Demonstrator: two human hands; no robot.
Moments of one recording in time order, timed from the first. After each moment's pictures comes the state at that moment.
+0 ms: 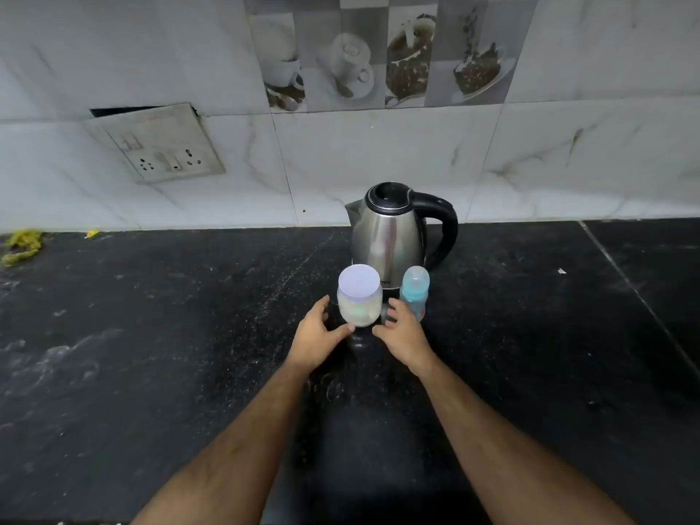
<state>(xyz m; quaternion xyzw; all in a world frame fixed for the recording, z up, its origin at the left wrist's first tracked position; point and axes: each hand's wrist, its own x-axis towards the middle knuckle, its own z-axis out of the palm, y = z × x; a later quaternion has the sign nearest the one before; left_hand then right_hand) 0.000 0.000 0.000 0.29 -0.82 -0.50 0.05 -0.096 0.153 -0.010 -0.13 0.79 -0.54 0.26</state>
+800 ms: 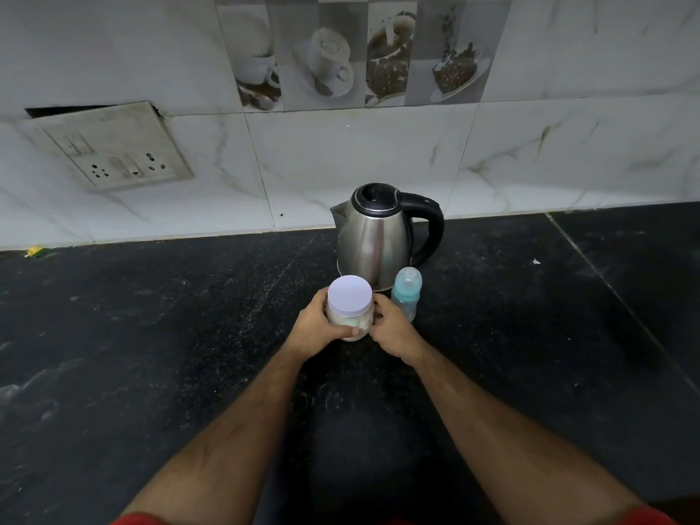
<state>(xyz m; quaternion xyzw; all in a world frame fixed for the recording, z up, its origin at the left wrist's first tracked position) -0.028 -0.024 0.006 0.20 -0.81 -0.55 0.00 -0.103 0.137 -0.002 -0.17 0.80 -0.51 0.25</state>
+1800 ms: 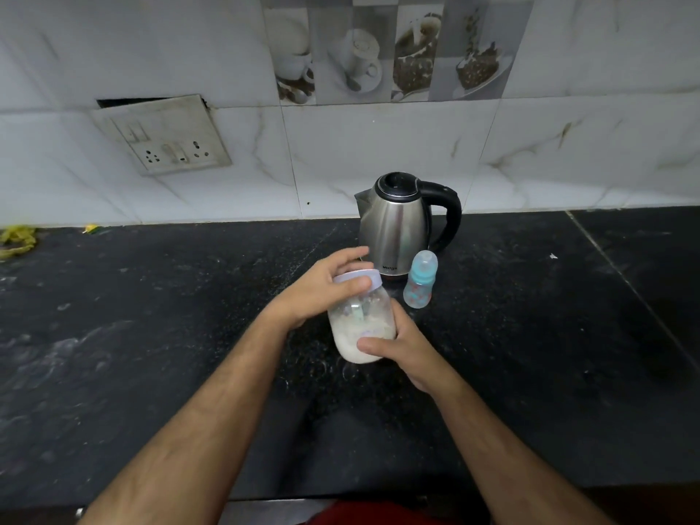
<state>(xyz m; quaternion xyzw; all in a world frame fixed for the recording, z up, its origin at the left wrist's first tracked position) 0.036 -0.014 0.130 0.06 -0.77 -0.63 -0.03 -0.003 0.172 0.057 -0.23 0.63 -0.66 0.34</state>
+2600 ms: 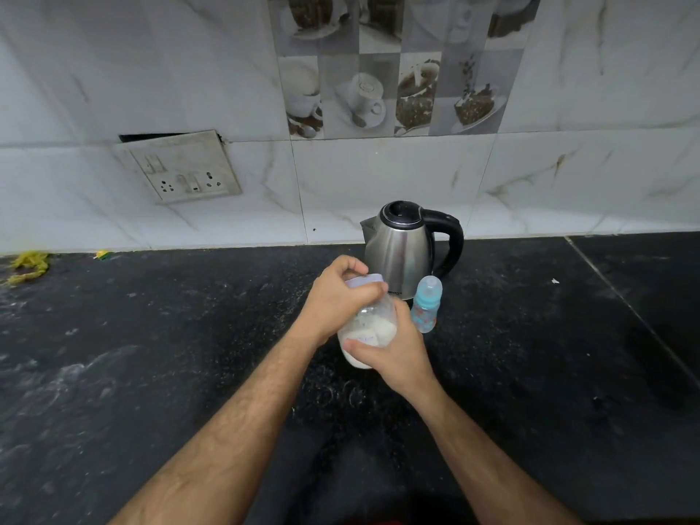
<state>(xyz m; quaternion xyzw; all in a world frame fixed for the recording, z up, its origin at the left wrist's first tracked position) 0.026 0.006 0.148 0.18 -0.78 -0.59 0.12 0.009 0.139 0.084 -0.19 0.76 -0.61 0.14</state>
